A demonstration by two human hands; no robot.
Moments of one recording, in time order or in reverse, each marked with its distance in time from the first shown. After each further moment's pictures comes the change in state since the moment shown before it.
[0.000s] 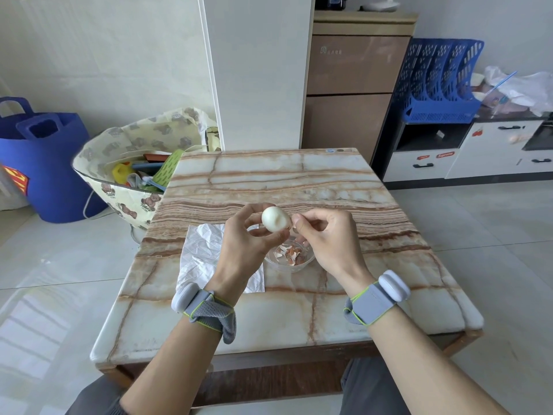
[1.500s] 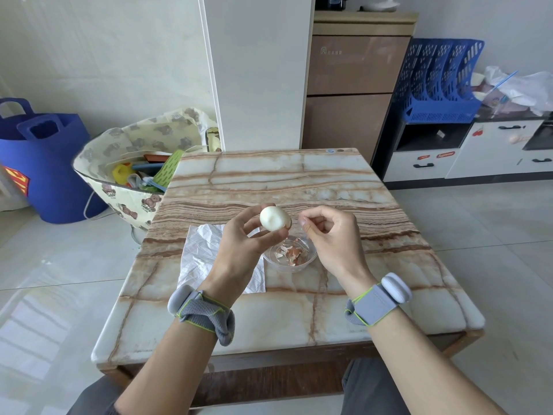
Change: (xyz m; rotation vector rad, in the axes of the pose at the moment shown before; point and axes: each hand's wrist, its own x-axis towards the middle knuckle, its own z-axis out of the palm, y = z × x) left_hand -0.001 -0.003 -0.007 -0.176 -0.084 -0.107; right_hand 0.002 0.016 0.001 0.086 0.043 0.014
